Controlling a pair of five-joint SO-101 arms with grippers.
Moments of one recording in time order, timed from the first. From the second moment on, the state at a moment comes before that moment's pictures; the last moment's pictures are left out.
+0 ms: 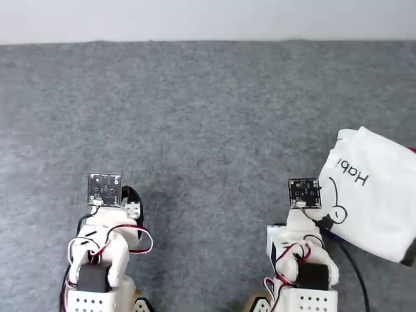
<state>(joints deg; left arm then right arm) -0.4 -103.3 96.9 57.3 8.6 1.1 -102.8 95.6 74.0 3.2</state>
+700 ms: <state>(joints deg) -20.8 -103.3 96.9 70.6 8.6 1.1 -102.8 95.6 74.7 3.2</state>
